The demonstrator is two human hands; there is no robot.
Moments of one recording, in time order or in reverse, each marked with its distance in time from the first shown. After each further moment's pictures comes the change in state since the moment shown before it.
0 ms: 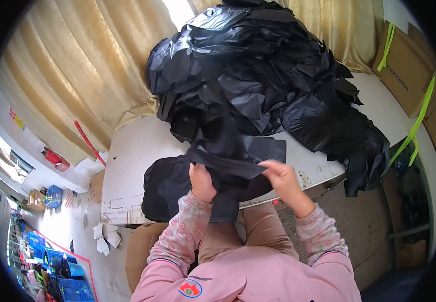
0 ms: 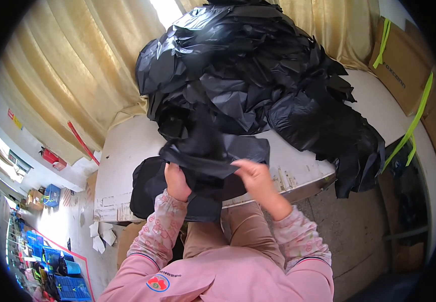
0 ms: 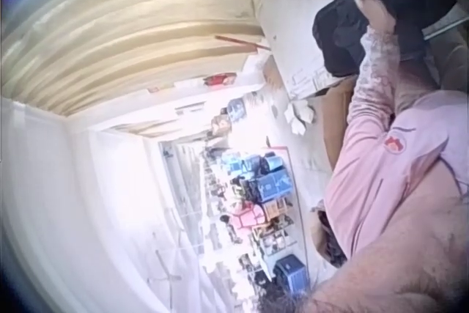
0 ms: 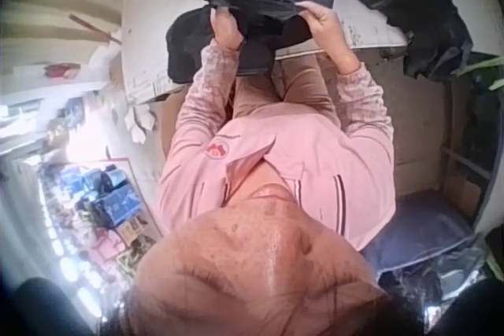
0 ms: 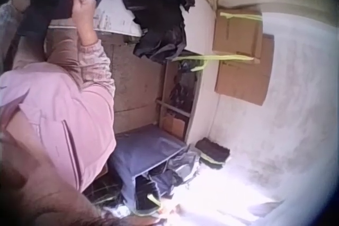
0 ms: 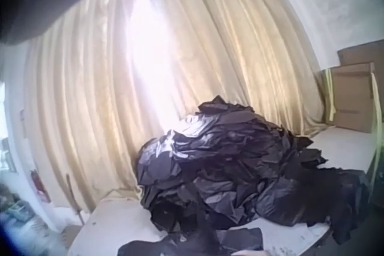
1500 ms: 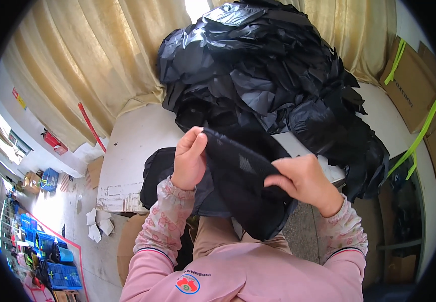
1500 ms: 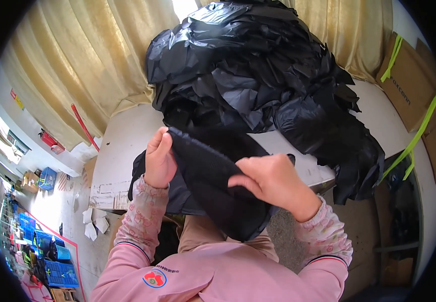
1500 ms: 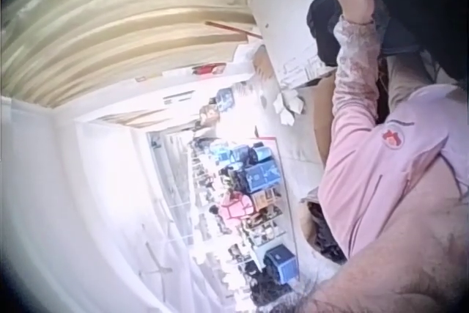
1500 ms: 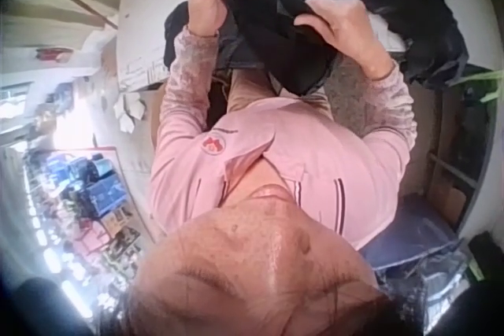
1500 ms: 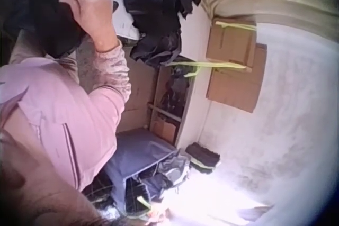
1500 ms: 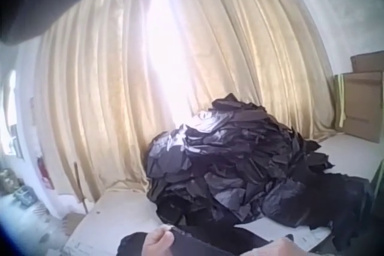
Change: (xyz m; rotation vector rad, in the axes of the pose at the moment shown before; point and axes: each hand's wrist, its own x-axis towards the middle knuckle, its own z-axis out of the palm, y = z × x) left_hand 0.013 0.090 -0.001 -0.463 -0.412 0.024; right_hand 0.020 -0.113 -0.032 -0.524 -0.283 -0.555
